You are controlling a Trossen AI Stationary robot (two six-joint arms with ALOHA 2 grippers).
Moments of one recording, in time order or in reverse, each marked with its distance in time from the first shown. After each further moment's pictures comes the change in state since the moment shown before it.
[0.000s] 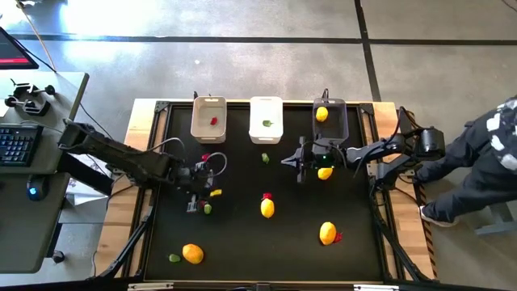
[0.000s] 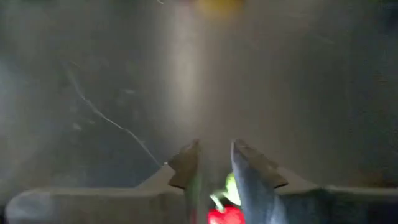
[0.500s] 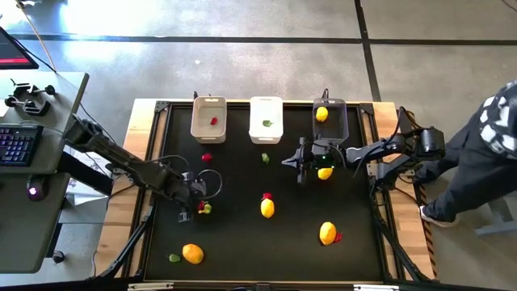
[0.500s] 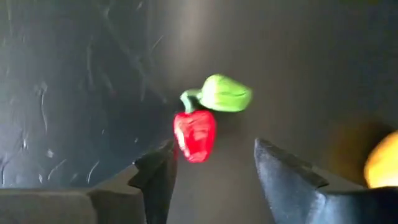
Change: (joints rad) left arm -0.178 0.064 0.000 -0.218 -0.020 -0.371; right arm 0.000 0.000 0.000 -0.028 0.001 -0.002
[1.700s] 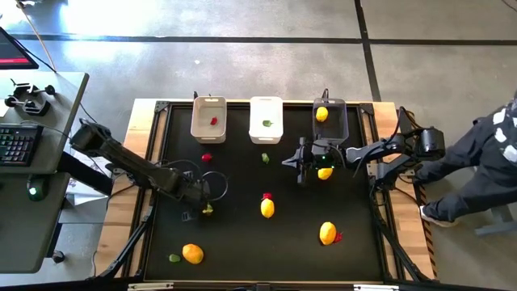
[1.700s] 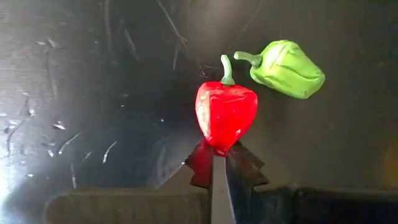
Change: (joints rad) left arm 0.035 0.136 0.000 -0.035 0.004 -0.022; right arm 0.000 0.000 0.000 -0.013 0.000 -0.008
